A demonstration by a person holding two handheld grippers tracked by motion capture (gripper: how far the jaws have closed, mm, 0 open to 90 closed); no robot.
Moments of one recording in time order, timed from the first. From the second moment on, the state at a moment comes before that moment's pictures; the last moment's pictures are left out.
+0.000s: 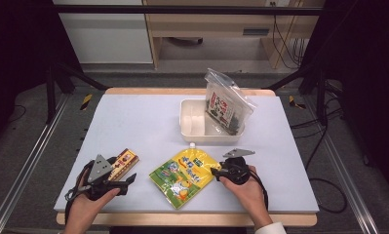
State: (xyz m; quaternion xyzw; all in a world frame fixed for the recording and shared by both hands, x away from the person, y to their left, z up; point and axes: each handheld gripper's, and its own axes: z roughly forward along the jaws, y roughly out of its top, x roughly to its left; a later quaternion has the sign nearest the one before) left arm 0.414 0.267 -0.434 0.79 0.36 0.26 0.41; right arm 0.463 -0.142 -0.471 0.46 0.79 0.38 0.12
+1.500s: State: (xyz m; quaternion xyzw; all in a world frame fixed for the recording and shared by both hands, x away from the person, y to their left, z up) left arm 0.410 0.275 -0.438 0.79 0.37 0.24 0.42; right arm 0.477 -0.125 -0.418 0.41 0.79 0.45 0.11
